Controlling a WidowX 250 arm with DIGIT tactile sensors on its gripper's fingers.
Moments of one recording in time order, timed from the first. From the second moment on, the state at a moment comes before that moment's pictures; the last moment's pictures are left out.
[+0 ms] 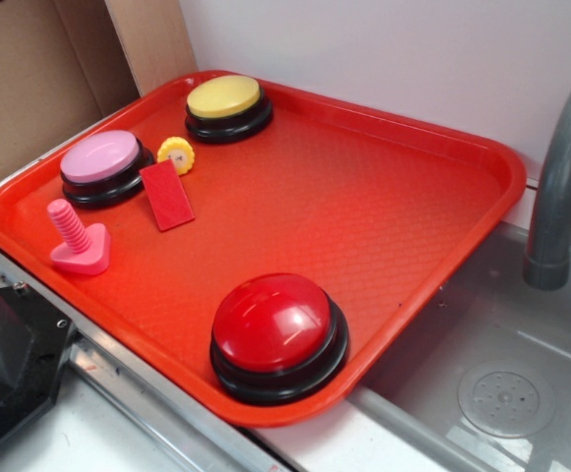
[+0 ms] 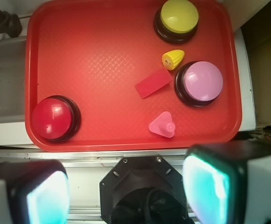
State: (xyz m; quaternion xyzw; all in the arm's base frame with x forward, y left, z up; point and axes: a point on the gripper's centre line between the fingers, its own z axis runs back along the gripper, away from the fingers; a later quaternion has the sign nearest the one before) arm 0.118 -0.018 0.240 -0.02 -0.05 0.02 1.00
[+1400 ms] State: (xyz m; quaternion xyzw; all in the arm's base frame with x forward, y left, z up) arm 0.193 0.030 0.102 0.06 -0.05 0.44 0.89
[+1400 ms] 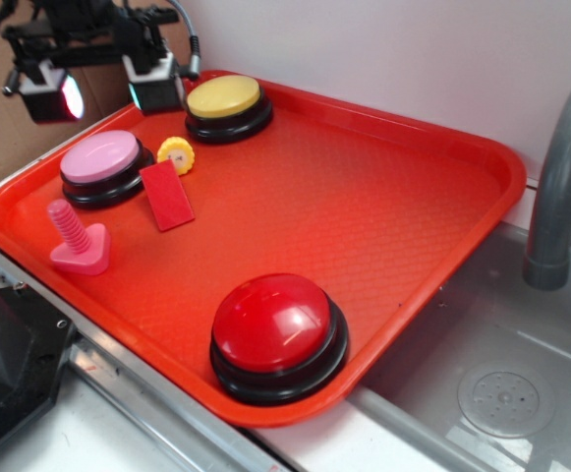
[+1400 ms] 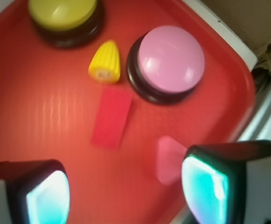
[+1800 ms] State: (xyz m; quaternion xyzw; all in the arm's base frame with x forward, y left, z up) arm 0.205 0.050 0.043 0.13 -0.07 0.50 0.85
